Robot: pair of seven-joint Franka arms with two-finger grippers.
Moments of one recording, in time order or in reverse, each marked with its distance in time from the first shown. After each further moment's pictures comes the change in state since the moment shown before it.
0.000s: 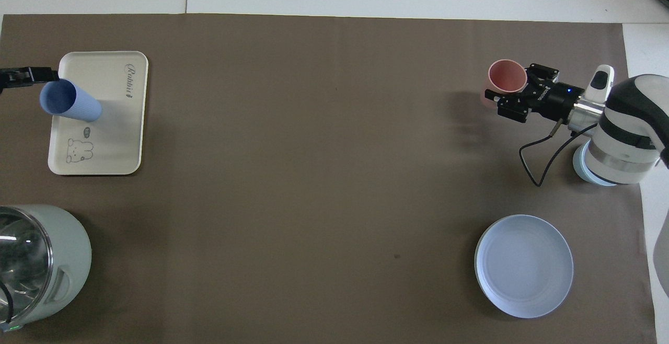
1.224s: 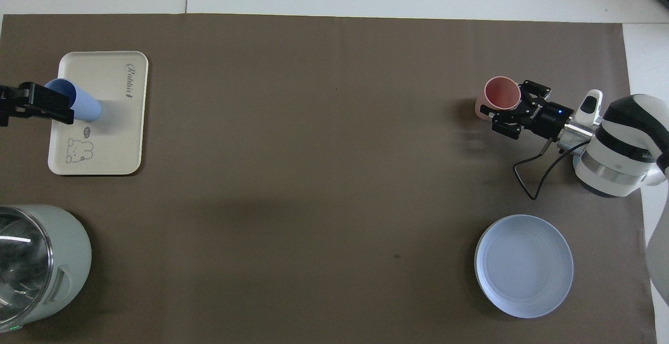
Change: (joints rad) left arm -0.281 -0.272 0.011 0.205 0.208 -0.817 -0.305; right arm -0.014 0.016 0.011 -0.078 0.160 -0.023 -0.184
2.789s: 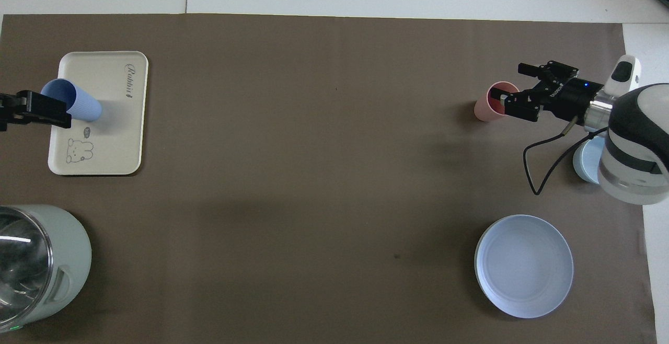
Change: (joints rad) left arm 0.020 -0.037 -0.003 -0.087 0.000 0.086 0.005; right arm 0.120 -0.249 -0.001 0.000 -0.432 0.198 0.668
